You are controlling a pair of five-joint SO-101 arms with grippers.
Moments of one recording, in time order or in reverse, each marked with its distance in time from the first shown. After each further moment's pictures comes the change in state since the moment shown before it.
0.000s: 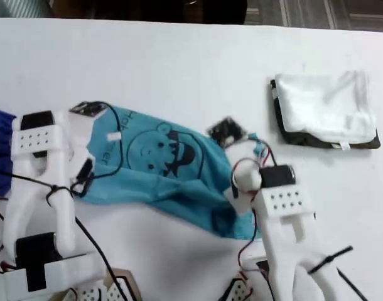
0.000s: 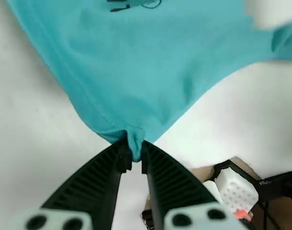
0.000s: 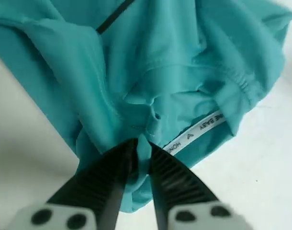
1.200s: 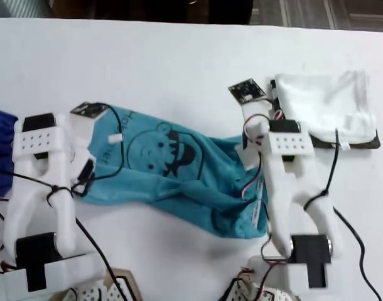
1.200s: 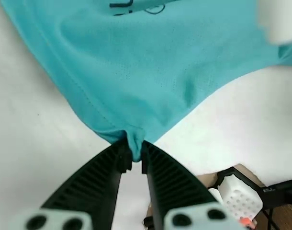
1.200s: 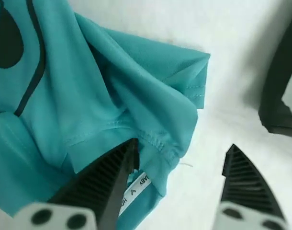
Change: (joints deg) left arm 0.0 0.0 1.0 -1.8 0.0; right arm 9.1 34.5 -25.7 -10.1 -1.9
